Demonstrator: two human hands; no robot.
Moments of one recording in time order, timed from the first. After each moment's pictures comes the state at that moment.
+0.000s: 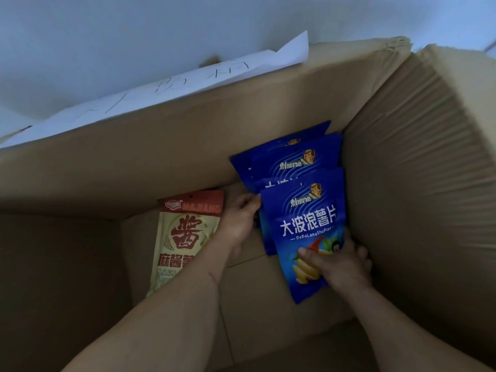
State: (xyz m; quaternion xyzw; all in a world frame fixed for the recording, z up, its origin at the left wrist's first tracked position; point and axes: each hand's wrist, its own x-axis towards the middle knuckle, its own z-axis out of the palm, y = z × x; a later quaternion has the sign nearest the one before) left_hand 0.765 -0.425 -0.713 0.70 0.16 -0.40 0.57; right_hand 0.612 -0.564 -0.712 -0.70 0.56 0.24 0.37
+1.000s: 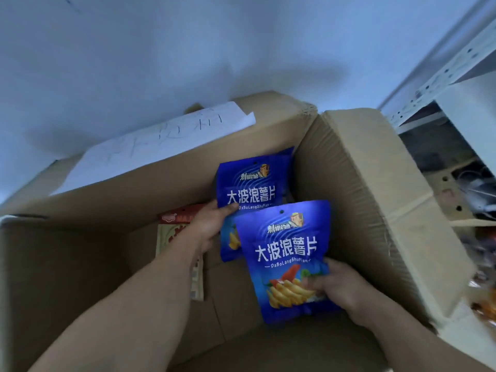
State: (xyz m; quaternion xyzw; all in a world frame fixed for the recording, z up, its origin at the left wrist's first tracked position) left_hand 0.776 -0.408 -0.649 0.64 0.12 -0.48 0.59; right_hand 0.549 -0.574 -0.601 -0.53 0.50 0.21 0.65
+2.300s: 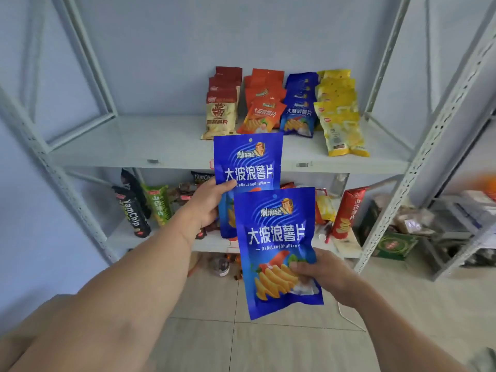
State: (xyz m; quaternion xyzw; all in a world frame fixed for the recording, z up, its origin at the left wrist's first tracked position) left_hand 0.149 -0.650 -0.041 0.42 -0.47 -0.64 0.43; right_hand -0.104 -0.499 -0.105 -0.45 0.57 -0.34 0.60
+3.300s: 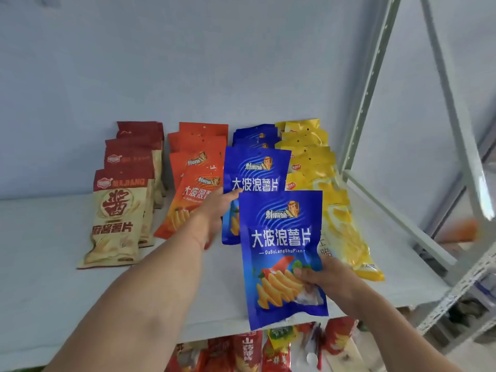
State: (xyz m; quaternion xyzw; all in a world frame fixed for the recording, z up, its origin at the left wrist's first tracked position) left_hand -0.109 -1.151 -0.019 0.39 -0.55 -0.63 0.38; right_hand -0.313 -0.926 -0.060 -0.40 0.60 -0.45 0.53
